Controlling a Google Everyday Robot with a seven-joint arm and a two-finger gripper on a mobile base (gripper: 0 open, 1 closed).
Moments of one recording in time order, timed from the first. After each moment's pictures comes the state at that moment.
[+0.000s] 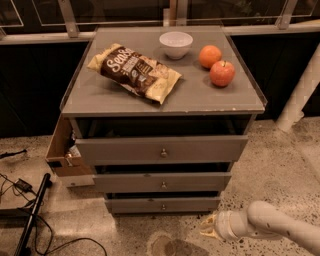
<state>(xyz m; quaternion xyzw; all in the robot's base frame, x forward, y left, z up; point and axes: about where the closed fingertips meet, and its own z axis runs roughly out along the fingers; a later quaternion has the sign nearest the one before) 0.432 -0.188 0.367 -0.60 0.72 0.19 0.29</state>
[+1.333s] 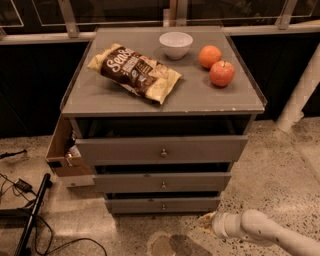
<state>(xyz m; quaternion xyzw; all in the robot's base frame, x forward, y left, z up) 0.480 -0.193 0.302 -0.59 0.71 0.12 0.35</state>
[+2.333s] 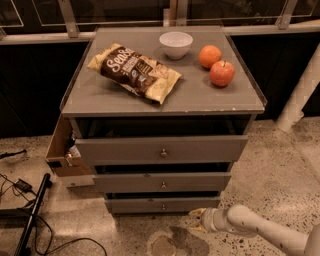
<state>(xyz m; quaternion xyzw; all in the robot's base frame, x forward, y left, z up) 0.518 -0.174 0.239 -0.59 0.72 0.13 0.34</state>
